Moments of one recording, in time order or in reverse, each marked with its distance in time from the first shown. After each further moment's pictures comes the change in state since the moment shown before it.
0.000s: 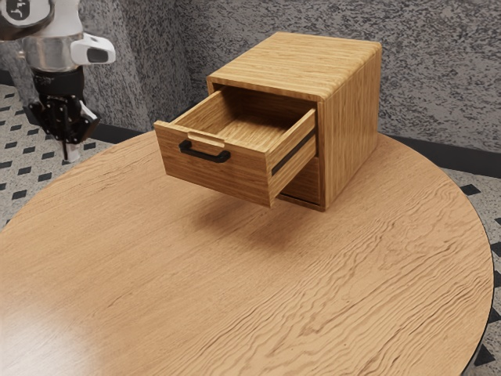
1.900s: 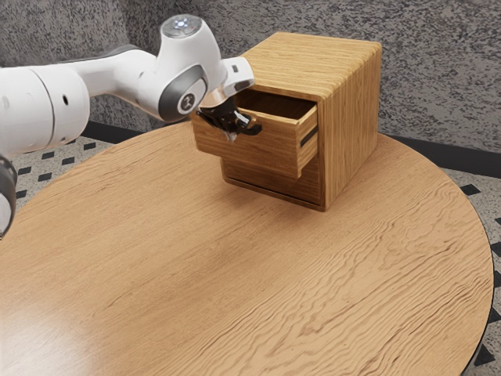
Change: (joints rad) arm -0.064 0.619 -0.016 0.253 0.002 0.932 -0.052
